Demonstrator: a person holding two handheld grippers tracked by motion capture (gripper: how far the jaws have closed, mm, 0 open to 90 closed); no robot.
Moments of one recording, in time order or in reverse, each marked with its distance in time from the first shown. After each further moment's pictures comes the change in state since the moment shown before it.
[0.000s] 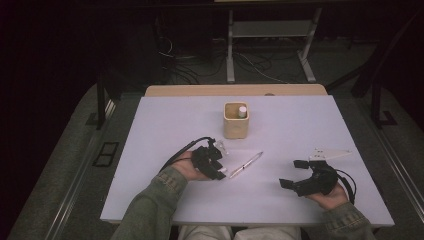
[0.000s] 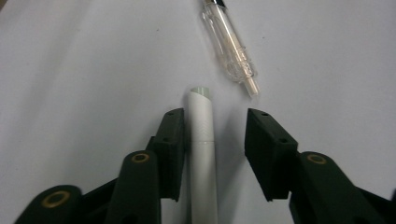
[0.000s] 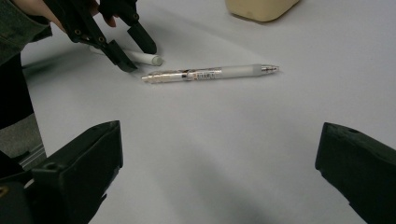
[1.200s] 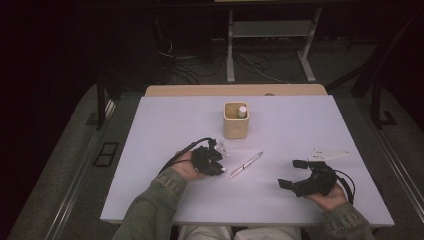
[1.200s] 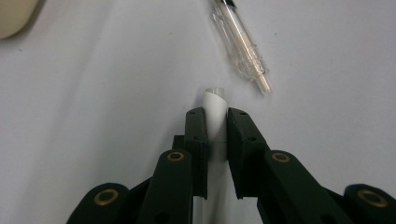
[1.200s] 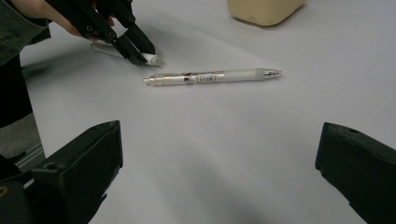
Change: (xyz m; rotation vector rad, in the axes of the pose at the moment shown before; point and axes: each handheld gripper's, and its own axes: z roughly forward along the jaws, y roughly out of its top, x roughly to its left) left arm -0.003 0.000 -0.007 -0.008 0.073 0.045; right arm 0.004 0.000 0.002 -0.012 -0.007 -0.016
